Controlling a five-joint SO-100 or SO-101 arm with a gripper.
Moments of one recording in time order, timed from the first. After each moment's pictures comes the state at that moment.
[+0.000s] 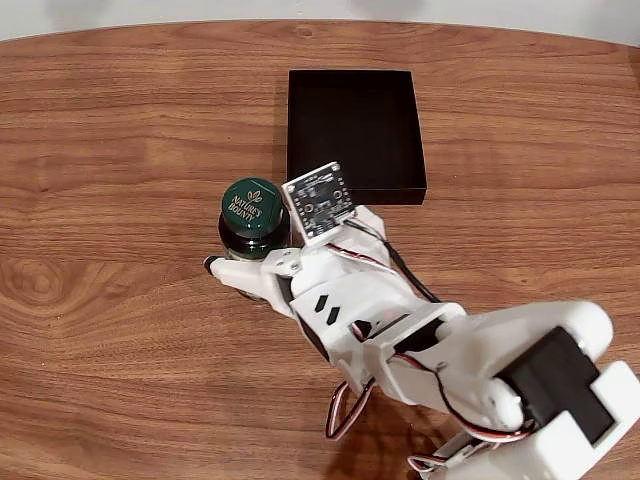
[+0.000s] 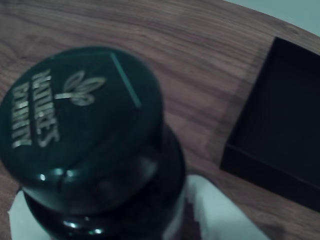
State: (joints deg) arm -32.8 94.6 156.5 -41.7 177.8
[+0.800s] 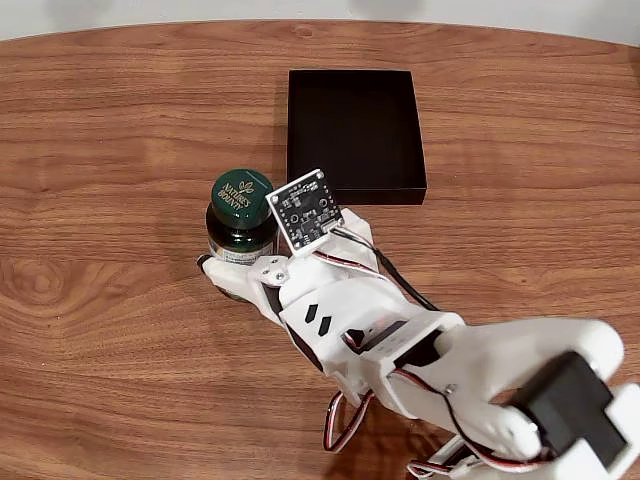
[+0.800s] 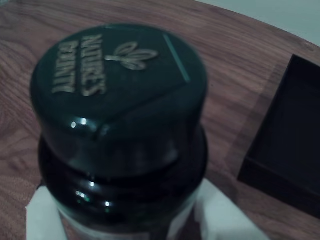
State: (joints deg) arm -34.6 102.7 158.4 -38.0 177.8
